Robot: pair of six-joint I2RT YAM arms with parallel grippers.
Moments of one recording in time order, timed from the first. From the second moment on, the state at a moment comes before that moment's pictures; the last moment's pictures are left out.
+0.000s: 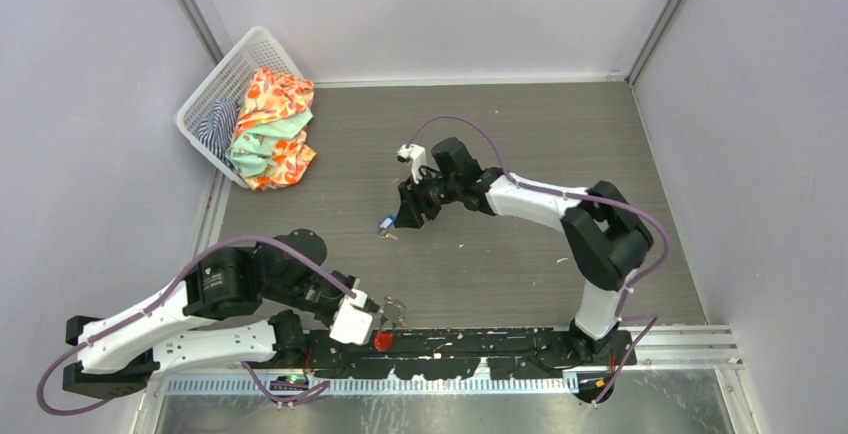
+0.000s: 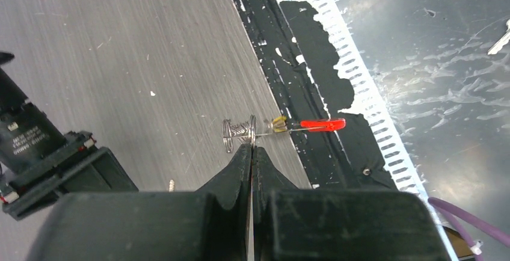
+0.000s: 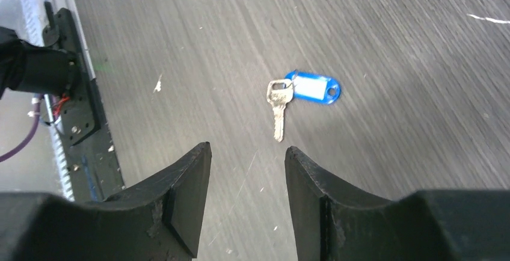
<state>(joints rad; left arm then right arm) -1.23 0.69 1.04 -1.02 0.40 0.71 0.74 1.77 1.15 -0.04 -0.58 0.11</state>
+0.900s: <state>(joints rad) -1.22 0.87 1.07 -0.92 0.41 0.52 0.83 2.09 1.35 0.04 -0.43 0.12</state>
